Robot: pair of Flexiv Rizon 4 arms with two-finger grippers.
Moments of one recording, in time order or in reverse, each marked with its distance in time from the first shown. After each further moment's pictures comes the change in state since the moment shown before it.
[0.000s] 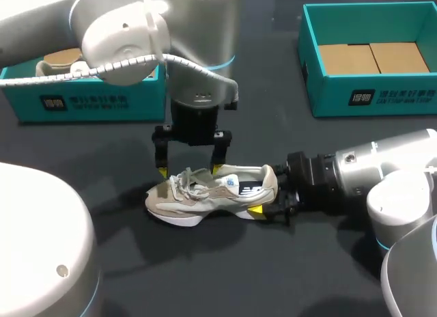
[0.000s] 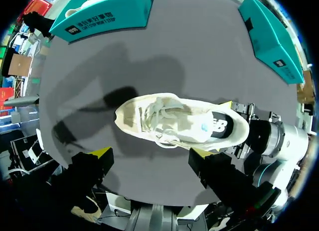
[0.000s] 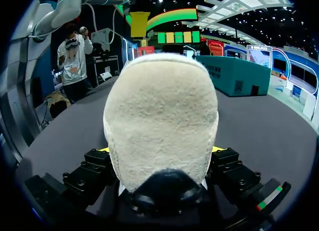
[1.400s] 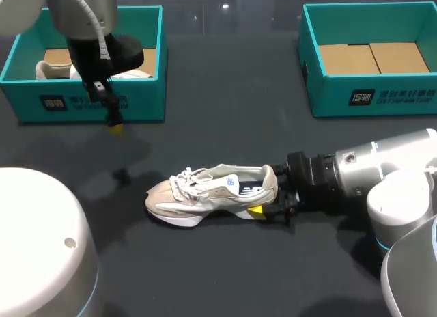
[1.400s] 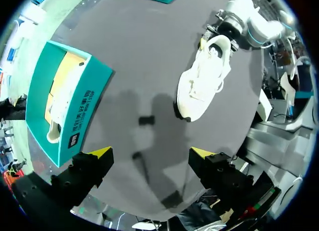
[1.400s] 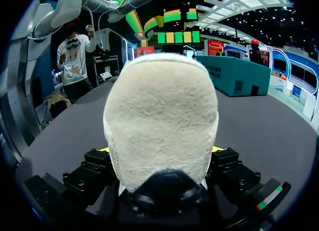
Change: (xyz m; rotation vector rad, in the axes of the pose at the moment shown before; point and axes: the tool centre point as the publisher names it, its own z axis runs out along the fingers) left arm -0.157 -0.112 -0.050 0.074 0.031 1.150; right arm 0.000 0.000 0.000 0.000 0.000 0.000
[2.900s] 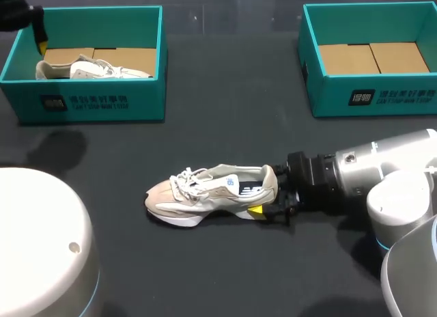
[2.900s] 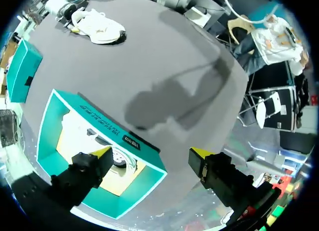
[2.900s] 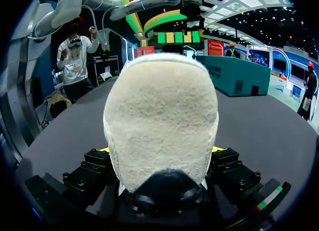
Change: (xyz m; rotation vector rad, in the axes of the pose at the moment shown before) left arm -0.231 0.078 -0.018 -0.034 0.039 1.493; right arm 0.000 0.000 0.000 0.000 0.000 0.000
